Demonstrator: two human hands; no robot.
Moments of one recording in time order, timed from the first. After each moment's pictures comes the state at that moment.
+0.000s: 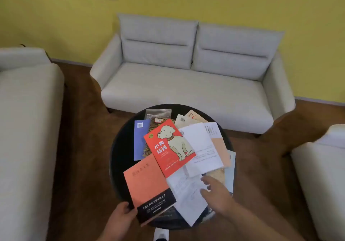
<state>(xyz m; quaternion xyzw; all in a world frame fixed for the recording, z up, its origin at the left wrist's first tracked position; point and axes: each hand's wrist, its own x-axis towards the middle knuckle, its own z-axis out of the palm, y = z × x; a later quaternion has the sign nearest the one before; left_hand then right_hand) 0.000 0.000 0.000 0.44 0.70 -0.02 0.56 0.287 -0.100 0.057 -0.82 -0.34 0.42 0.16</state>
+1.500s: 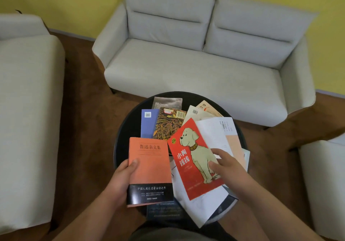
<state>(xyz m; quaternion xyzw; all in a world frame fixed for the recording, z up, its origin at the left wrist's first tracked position) 0.017 0.086 0.031 0.29 0.58 0.22 0.73 0.303 -0.031 0.117 -0.73 -0.24 0.54 0.33</state>
